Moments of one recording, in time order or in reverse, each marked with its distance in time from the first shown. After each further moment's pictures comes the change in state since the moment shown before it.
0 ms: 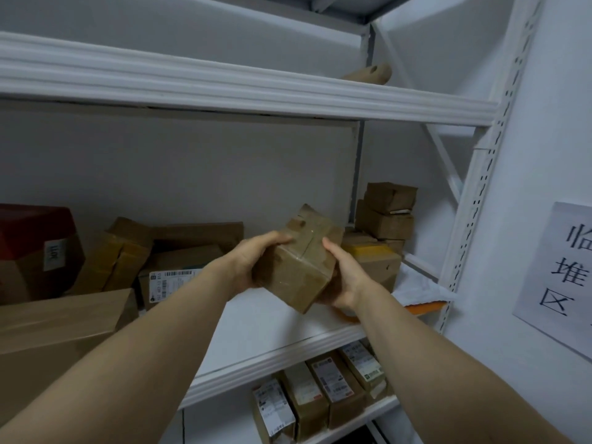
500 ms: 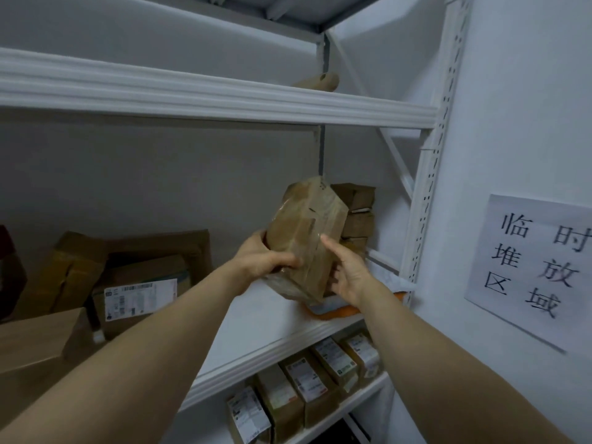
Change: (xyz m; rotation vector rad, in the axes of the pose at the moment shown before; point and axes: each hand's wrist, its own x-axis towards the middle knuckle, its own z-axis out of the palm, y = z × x) left_hand -0.002 0.008 0.062 0.336 0.000 0.282; right_hand -0.042 -0.023 -0.044 -0.023 0.156 -0.361
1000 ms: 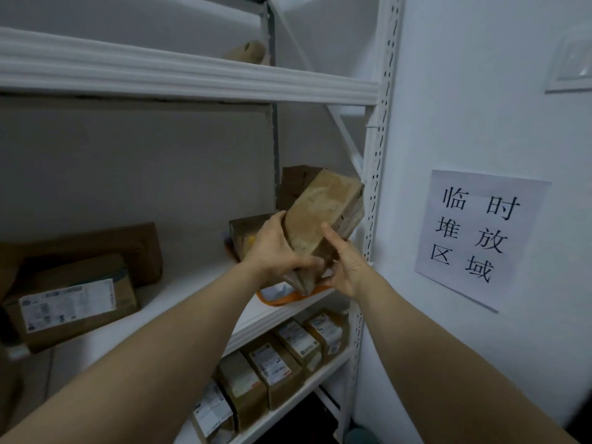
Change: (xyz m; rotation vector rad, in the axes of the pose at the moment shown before) left_hand 0.018 0.018 0.114 0.380 -0.041 0.203; right_hand -0.020 -0.021 -0.087 0.030 0.128 -0.022
